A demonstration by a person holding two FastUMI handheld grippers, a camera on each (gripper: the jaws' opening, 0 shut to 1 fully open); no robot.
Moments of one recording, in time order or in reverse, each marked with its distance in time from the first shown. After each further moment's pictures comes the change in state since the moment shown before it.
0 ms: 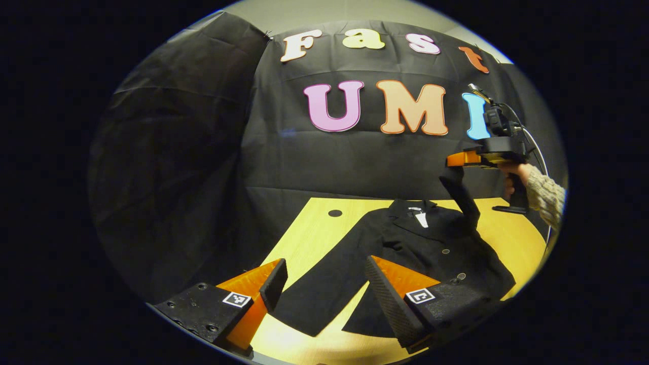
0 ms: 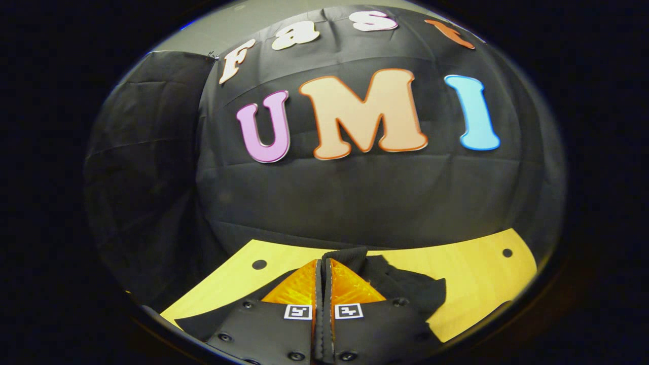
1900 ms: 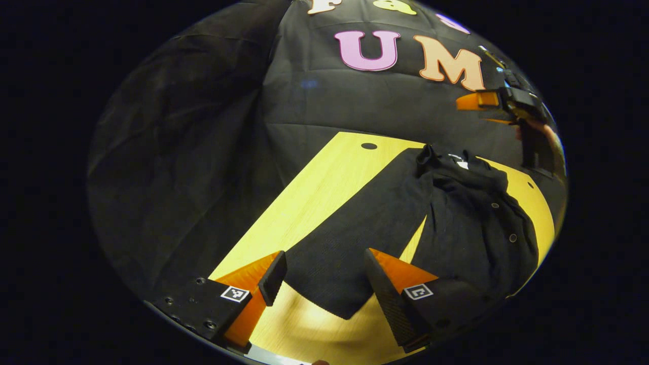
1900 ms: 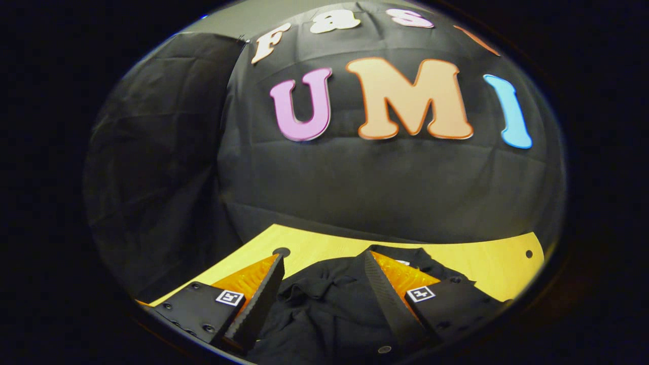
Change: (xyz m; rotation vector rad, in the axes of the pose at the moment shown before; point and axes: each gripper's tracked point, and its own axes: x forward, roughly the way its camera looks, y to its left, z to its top) left arm 0.047 0.041 -0.149 -0.065 0.268 0.102; right arm 0.012 0.045 -0.038 -0.074 -0.022 0.052
